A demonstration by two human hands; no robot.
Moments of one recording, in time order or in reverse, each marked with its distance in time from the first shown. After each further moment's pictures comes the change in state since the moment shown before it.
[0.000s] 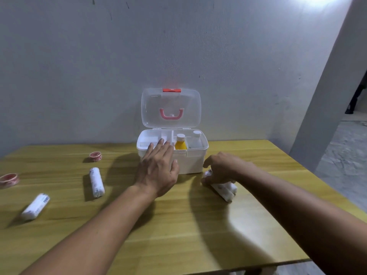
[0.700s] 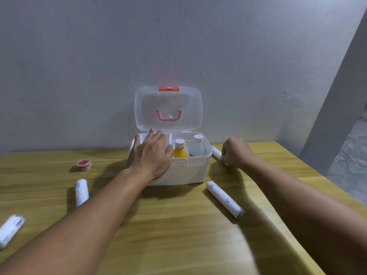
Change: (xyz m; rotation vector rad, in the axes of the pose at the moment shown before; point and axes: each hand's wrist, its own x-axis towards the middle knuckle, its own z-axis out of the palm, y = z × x) left_hand 0.066 -0.025 0.008 0.026 -0.161 -0.138; right_hand 0.105 0.071 0.020 0.248 0.411 0.199
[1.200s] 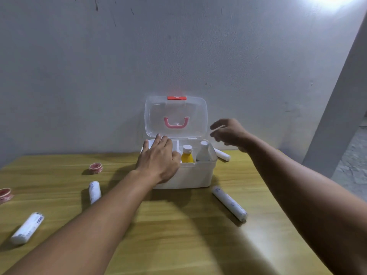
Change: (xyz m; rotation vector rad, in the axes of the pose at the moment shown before) left_hand -0.009 0.002 -0.021 0.018 -0.125 -0.010; right_hand 0.001 -0.053 -0.073 0.736 -0.068 0.021
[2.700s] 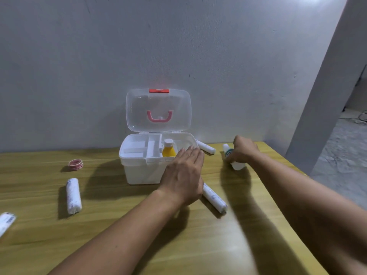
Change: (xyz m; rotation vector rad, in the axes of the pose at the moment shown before) left_hand -0.030 0.089 0.044 0.085 0.180 0.391; right_hand -0.010 0.099 -0.026 -0.685 0.071 0.291
